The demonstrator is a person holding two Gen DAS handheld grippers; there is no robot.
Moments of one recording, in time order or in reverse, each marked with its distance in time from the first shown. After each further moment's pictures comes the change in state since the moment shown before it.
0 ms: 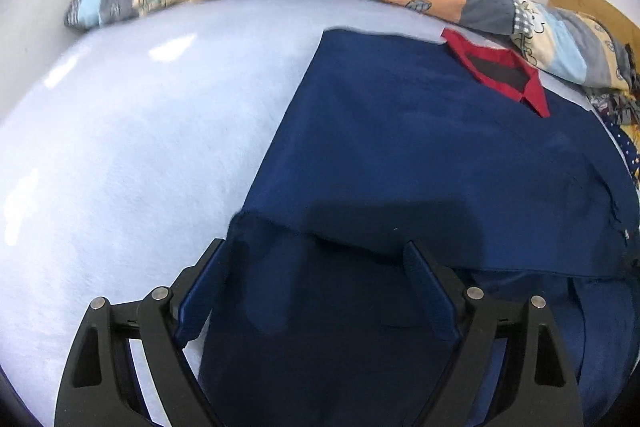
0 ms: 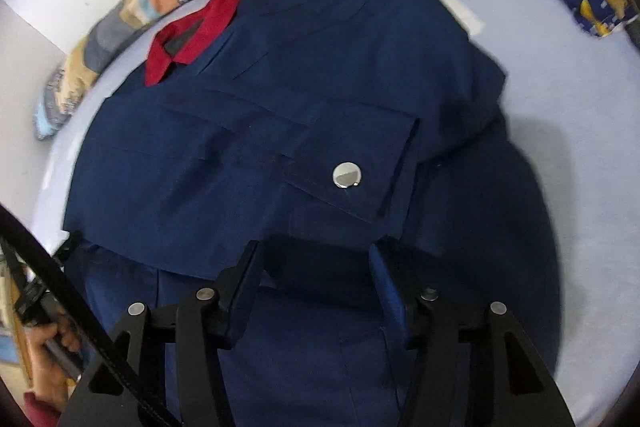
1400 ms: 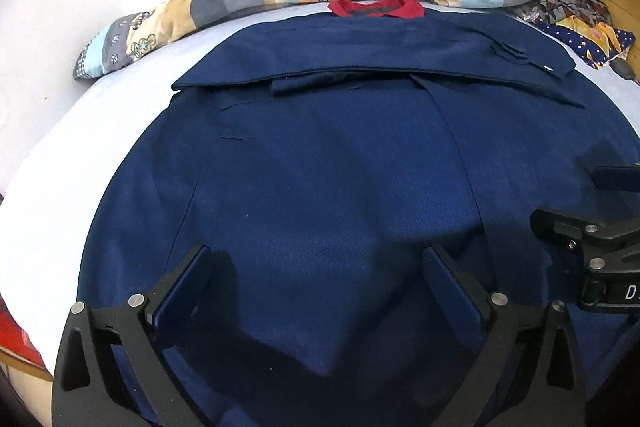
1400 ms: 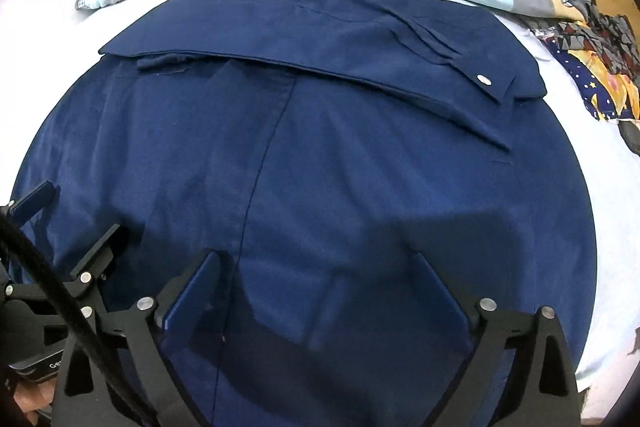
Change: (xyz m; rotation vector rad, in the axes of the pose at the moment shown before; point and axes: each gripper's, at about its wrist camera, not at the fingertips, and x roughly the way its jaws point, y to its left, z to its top) left arm -0.088 -0.118 -0.172 0.193 -0.099 0.076; right arm -0.002 0.105 -0.158 -0.394 -0.130 -0.136
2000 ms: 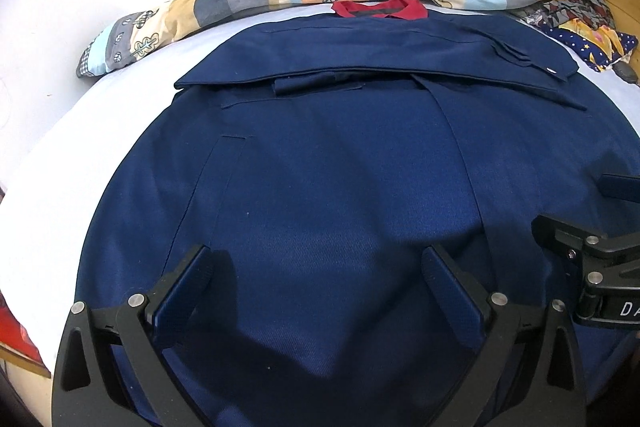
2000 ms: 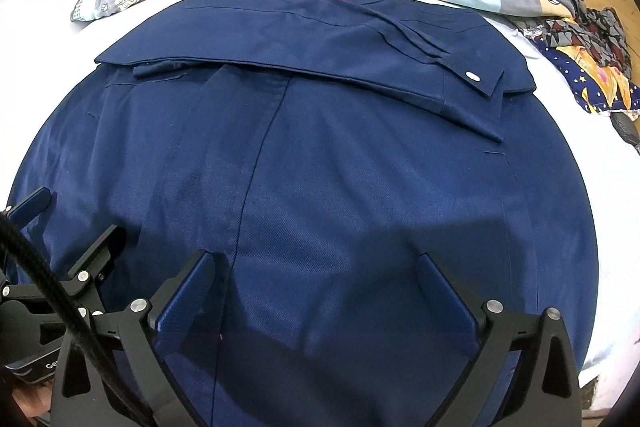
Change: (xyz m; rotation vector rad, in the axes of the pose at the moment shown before) left arm 0.002 0.000 0.000 -0.011 -0.001 0.008; right arm -0.002 0.002 -0.011 0.025 -0.040 -0.017
